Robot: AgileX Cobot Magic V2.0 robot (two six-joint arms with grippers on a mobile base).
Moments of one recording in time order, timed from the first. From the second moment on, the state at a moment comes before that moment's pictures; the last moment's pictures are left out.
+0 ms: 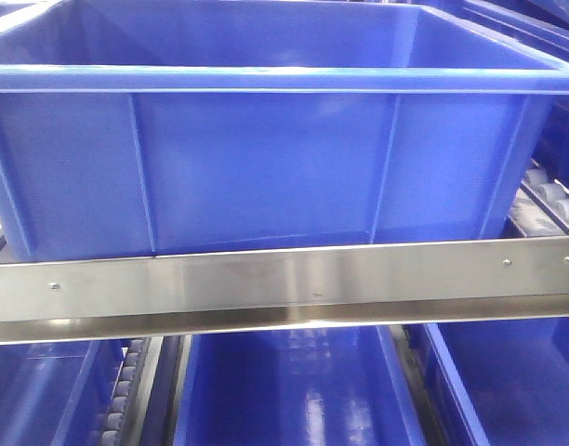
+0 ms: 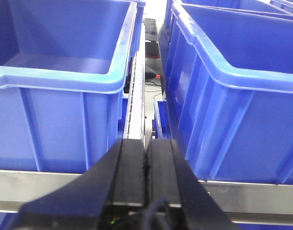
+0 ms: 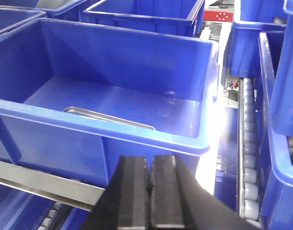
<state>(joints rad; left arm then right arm) 0.00 -0.01 0.03 -0.13 0.04 0.05 0.35 0.35 -0.41 -0.12 0.22 0.14</state>
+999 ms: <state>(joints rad) 0.00 -0.01 0.03 -0.13 0.04 0.05 -0.01 -0.01 0.03 -0.08 0.06 0.14</state>
